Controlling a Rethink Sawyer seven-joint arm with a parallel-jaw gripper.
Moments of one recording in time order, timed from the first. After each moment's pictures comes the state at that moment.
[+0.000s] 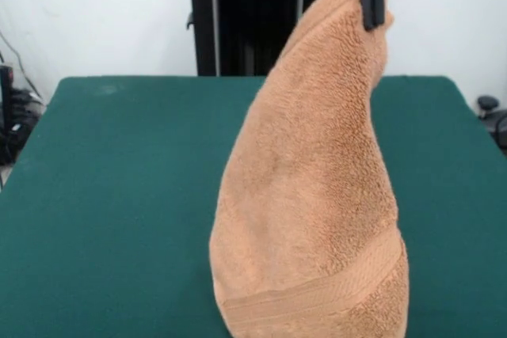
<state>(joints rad) -0.26 -0.86 0.19 1.45 0.05 0.65 2.34</state>
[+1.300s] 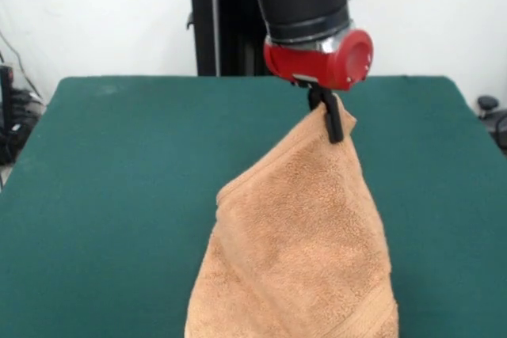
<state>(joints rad) -0.40 -0.68 0.31 1.65 0.05 0.55 2.34</state>
